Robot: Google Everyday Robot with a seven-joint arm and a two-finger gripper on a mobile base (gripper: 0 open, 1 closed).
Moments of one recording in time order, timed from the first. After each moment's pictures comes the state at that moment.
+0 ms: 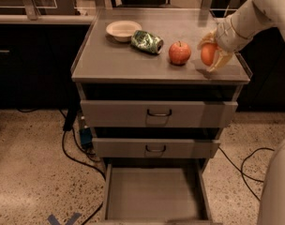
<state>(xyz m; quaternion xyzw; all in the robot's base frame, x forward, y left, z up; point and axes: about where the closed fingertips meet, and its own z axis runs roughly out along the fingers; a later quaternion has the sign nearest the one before) 0.723 -0.228 0.865 -0.80 0.53 -0.09 0.27</state>
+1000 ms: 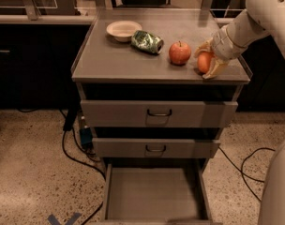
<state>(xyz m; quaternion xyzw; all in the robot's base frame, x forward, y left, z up) 0.717 -0.223 0.836 -0.80 0.53 -0.06 0.26</state>
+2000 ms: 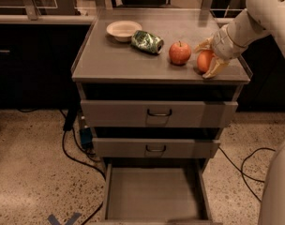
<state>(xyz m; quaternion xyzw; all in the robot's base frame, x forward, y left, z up) 0.717 -0.223 0.836 -0.80 0.53 -0.06 0.26</state>
